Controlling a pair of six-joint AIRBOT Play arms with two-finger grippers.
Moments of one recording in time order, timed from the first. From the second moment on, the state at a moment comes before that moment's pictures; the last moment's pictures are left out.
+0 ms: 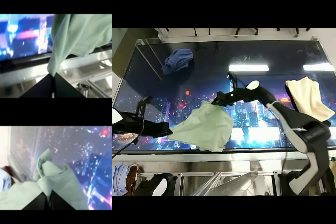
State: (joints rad) left arm 0.10 -0.86 0.95 1.15 -1.55 -1.42; right arm 0.41 -1.76 1.51 -0.45 1.08 1.24
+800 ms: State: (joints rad) left arm -0.13 -1.01 1.99 1.19 -1.73 -1.46; right arm 0.69 -0.96 1.51 -1.34 1.25 1.96
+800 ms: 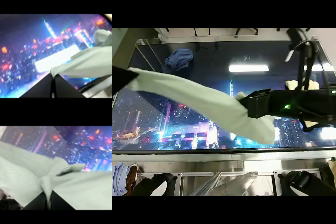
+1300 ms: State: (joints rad) left arm -0.10 -1.29 1.66 1.49 -1.60 -1.42; right arm 0.75 -1.48 1.51 -1.42 0.91 2.01
